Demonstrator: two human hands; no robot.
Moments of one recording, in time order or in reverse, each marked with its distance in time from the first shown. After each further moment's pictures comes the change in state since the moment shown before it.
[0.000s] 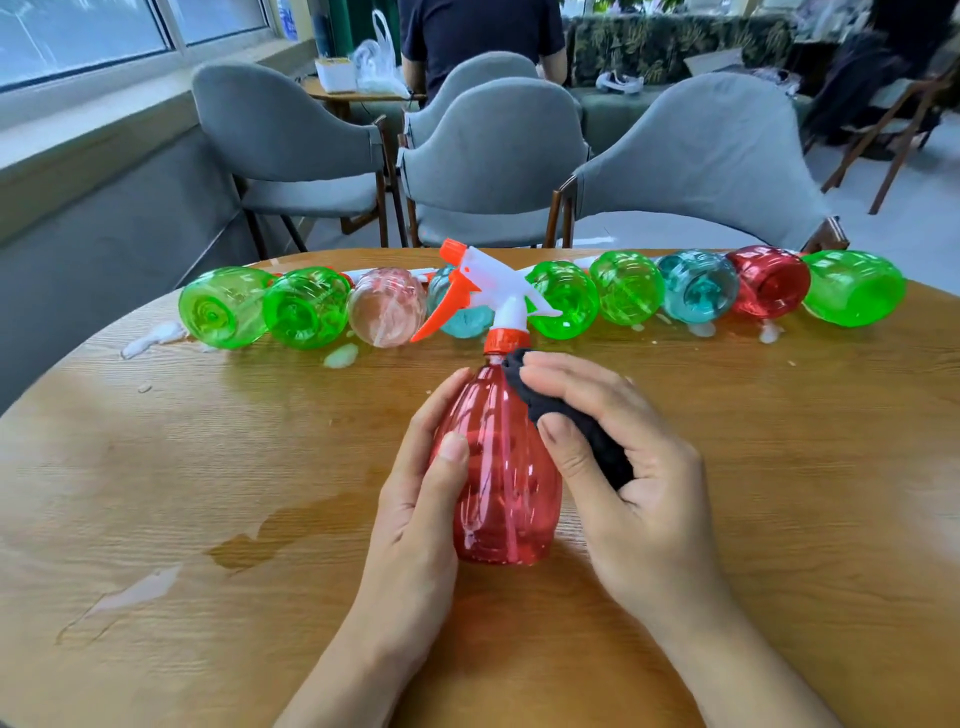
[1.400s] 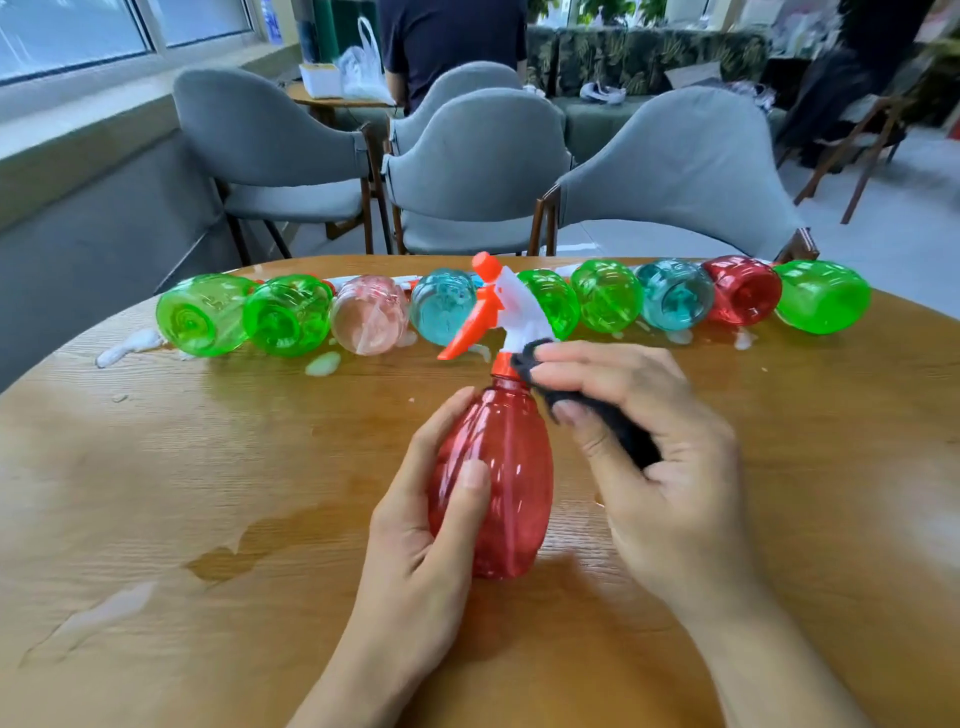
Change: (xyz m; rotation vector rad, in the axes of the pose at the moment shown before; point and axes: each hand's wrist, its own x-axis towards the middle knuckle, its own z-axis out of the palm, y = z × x) left_hand -0.008 -0.005 0.008 0.219 0.016 0.093; right_hand 0.016 -0.008 -0.026 -0.154 -0.008 -0.151
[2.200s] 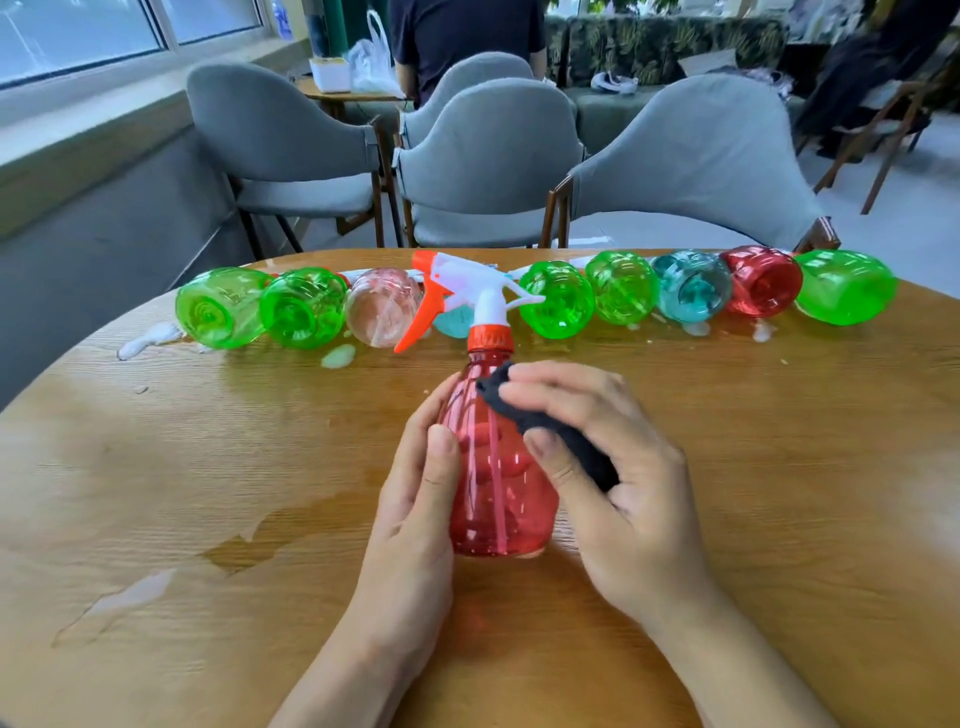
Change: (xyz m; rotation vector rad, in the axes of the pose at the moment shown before) left_hand 0.005 -0.001 -0.005 -0.401 0.025 -0.244; right_hand -0.019 0.005 0.028 0.127 -0.060 0.054
